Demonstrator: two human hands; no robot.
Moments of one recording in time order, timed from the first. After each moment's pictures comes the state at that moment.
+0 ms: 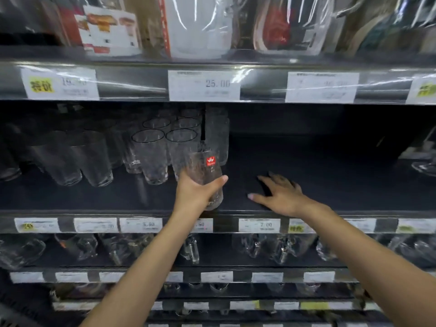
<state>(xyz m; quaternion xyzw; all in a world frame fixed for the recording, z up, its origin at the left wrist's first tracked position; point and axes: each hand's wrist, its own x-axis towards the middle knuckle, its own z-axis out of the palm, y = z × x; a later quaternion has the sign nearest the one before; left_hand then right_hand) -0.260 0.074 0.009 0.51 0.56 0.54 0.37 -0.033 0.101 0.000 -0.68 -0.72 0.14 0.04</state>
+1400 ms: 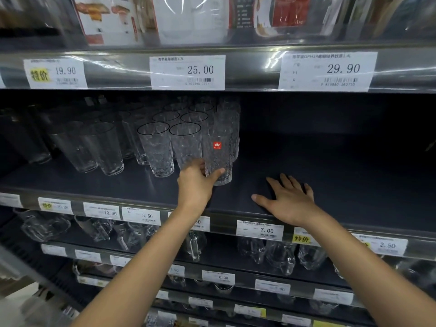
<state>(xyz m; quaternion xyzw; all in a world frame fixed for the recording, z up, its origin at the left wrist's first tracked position) -0.238 0.100 0.001 0.54 0.68 0.49 0.11 -0.027 0.112 -0.013 -0.66 -0.74 0.11 0.02</state>
